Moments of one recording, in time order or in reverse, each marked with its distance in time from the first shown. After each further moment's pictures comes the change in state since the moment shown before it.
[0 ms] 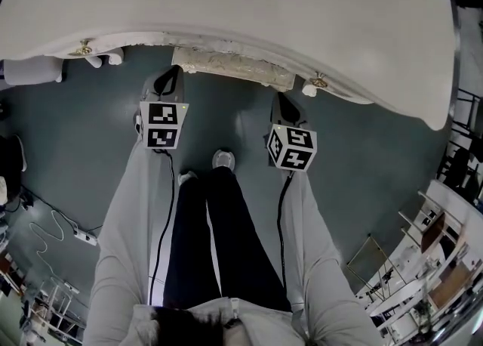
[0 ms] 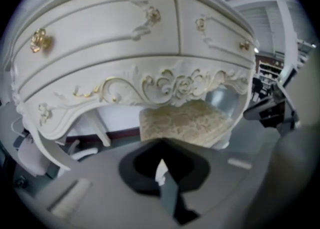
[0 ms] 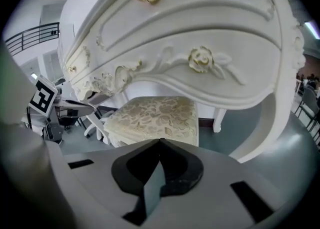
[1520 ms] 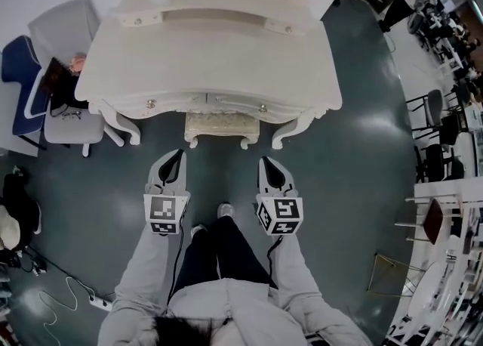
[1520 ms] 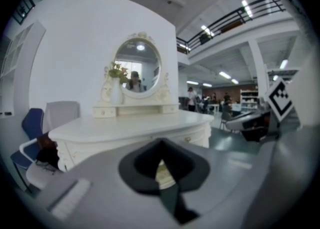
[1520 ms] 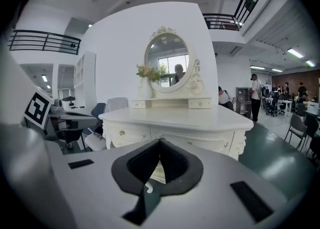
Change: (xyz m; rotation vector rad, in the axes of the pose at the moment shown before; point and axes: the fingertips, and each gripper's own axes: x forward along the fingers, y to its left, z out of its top) left arm -0.336 -0.022 0.146 0.002 -0.424 -0.109; right arm -0.314 0.138 0.142 -0.068 -0.390 -0.042
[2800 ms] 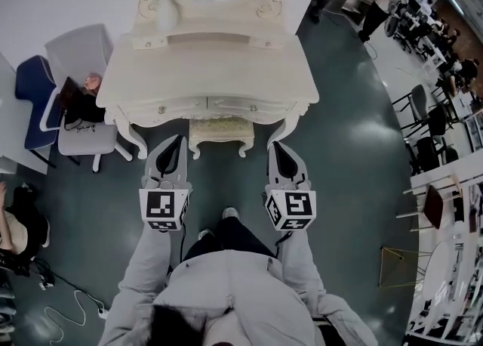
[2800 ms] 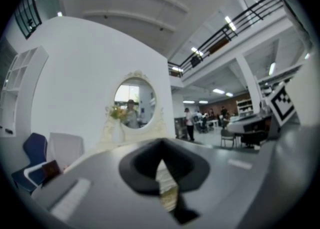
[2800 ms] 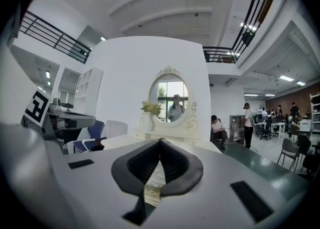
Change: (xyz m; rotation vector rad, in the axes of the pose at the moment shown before) left arm -0.123 -0.016 0.149 0.060 -0.262 0.004; right arm -0.134 0.043 0.138 -0.098 -0.270 -0.080
